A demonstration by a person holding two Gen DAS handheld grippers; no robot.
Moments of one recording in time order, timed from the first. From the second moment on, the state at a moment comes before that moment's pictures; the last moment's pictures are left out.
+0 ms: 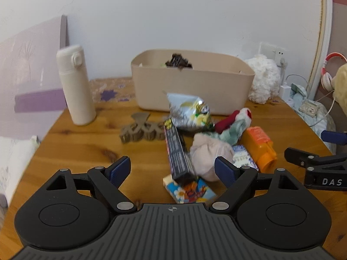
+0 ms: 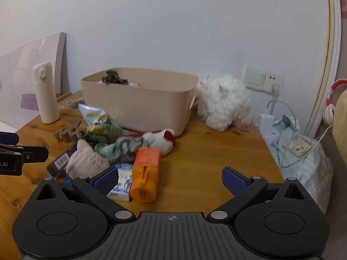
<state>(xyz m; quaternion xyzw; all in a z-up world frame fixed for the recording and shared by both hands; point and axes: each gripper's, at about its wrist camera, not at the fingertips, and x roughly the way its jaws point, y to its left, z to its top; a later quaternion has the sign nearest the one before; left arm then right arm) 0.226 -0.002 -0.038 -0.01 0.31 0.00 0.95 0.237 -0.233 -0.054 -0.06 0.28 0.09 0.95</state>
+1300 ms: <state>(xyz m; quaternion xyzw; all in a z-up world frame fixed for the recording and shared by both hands) 0.268 -0.023 -0.102 0.00 0.38 0.02 0.92 0.314 -0.225 -0.117 0.00 0.34 0.09 0.94</state>
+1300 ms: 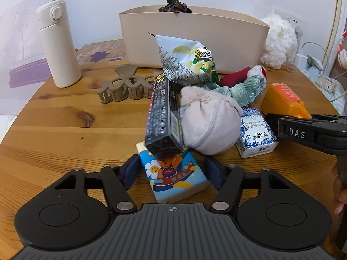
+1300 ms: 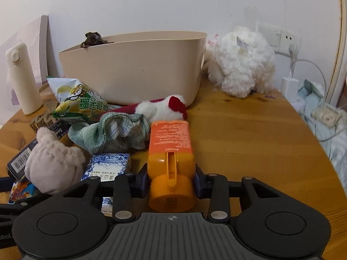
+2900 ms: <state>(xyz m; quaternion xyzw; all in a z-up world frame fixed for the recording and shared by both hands) 0.235 0.042 0.000 -0.04 0.27 0.04 0.96 0.251 -0.231 0.001 0.01 0.21 0.12 0.97</state>
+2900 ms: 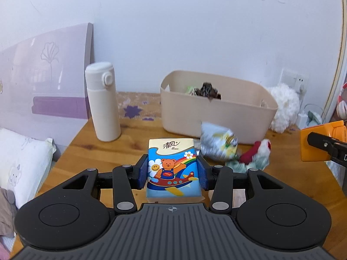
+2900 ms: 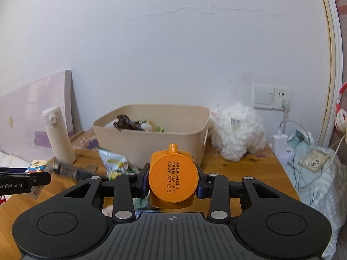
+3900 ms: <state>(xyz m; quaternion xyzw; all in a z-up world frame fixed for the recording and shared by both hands) 0.347 0.031 0.052 0.04 0.22 0.03 0.97 0.339 -0.199 0.040 0.01 0.19 0.13 0.97</state>
